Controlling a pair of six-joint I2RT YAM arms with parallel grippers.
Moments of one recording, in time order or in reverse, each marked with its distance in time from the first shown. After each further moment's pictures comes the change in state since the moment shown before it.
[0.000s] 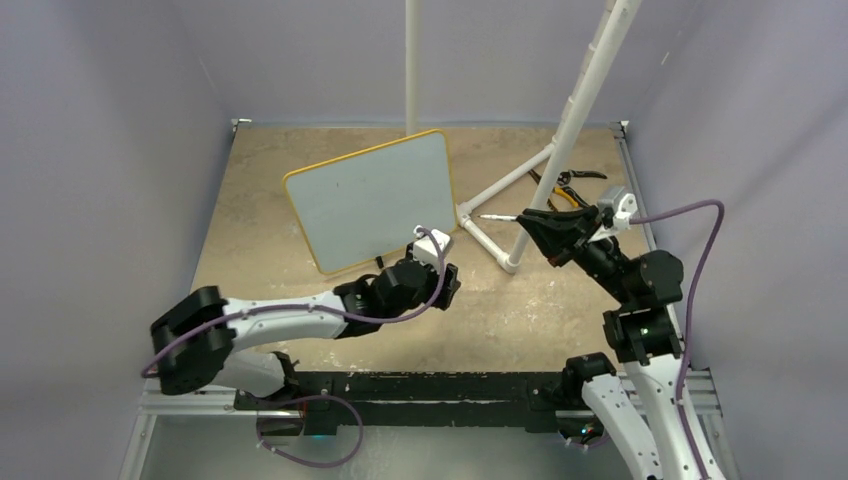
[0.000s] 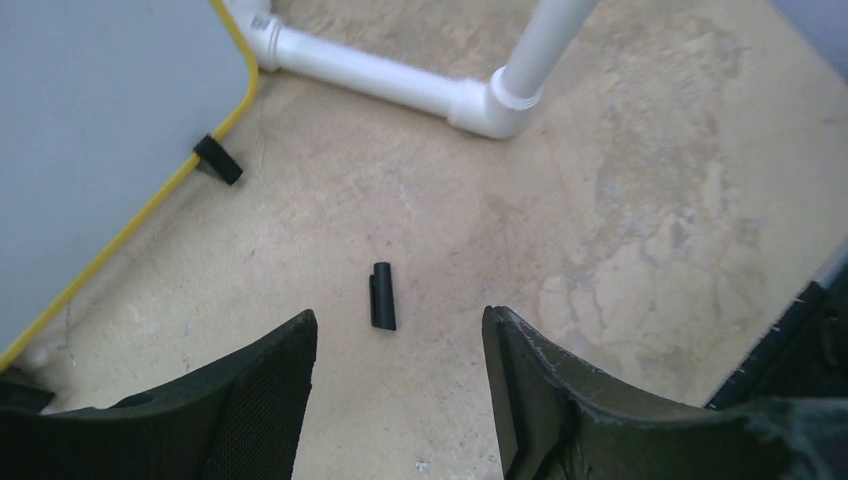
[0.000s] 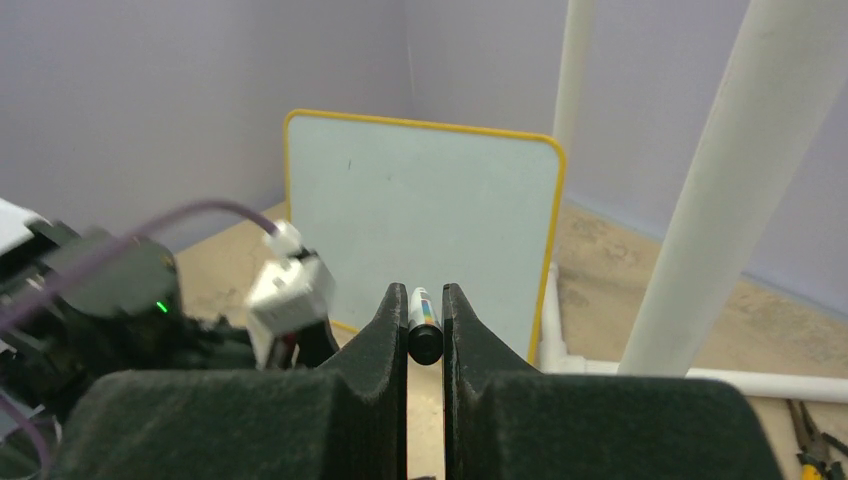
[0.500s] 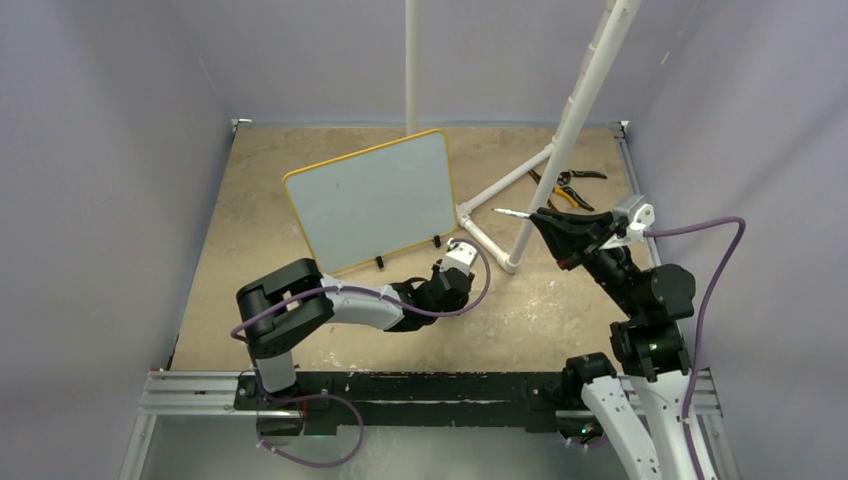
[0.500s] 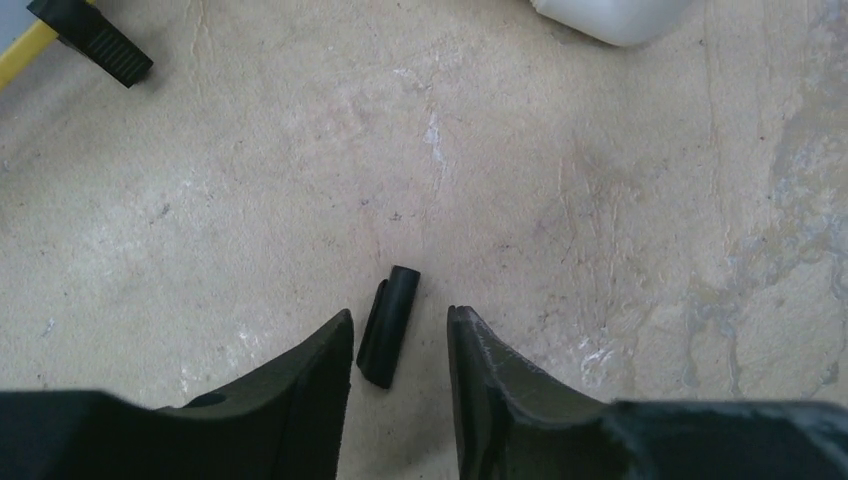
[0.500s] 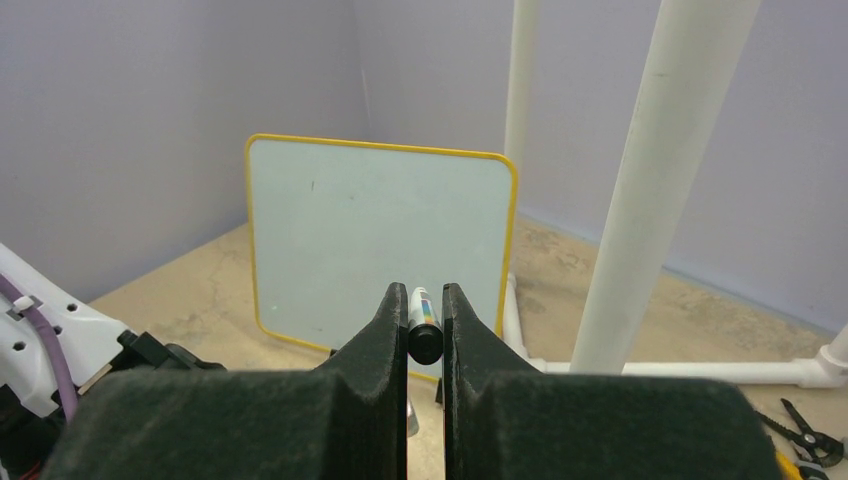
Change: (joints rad) left arm -0.031 0.378 0.171 -0.048 -0.088 -0.097; right arm -0.002 -0.056 0.032 -0.078 0.088 -0.040
